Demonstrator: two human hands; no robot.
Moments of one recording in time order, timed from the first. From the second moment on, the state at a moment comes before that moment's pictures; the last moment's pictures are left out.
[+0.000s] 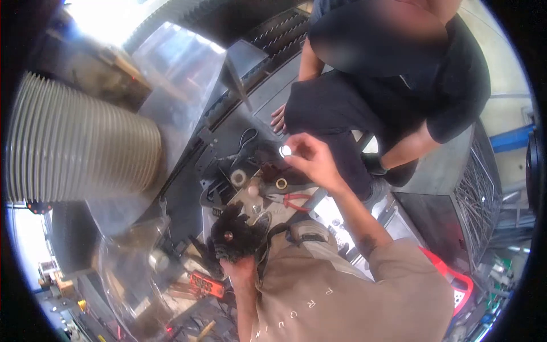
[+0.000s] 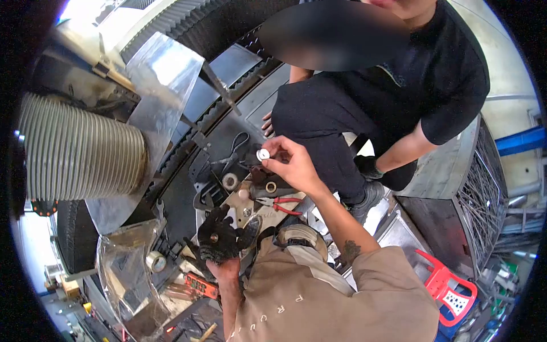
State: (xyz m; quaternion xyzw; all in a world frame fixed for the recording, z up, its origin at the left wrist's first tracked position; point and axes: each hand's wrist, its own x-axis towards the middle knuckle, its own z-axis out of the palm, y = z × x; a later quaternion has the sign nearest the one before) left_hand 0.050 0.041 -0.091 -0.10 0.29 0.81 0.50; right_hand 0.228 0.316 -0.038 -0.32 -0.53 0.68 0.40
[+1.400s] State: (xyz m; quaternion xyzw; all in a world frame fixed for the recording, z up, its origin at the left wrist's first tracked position) left_hand 0.060 0.069 -0.109 0.03 0.55 0.62 0.56; right_hand 0.183 0.245 -0.069 -0.20 -0.85 0.46 0.18
